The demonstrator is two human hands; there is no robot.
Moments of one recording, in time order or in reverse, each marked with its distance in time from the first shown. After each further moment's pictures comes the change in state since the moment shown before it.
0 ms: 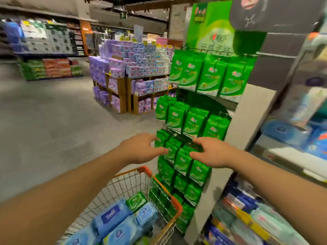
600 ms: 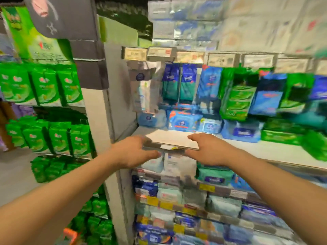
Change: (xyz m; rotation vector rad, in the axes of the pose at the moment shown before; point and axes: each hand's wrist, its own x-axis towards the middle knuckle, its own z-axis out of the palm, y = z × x) left_hand 0.009 0.401 0.105 0.086 -0.111 0.487; right_hand -0.302 0.303 -0.011 0.123 0.210 0.527
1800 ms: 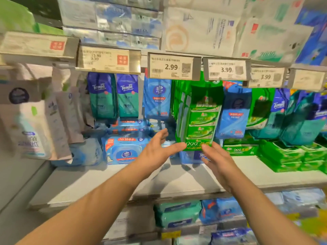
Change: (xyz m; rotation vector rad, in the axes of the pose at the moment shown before) left_hand 0.282 0.178 0.074 -0.989 -0.126 0.360; right_hand 0.094 0.199 0.009 1.437 0.620 0.470
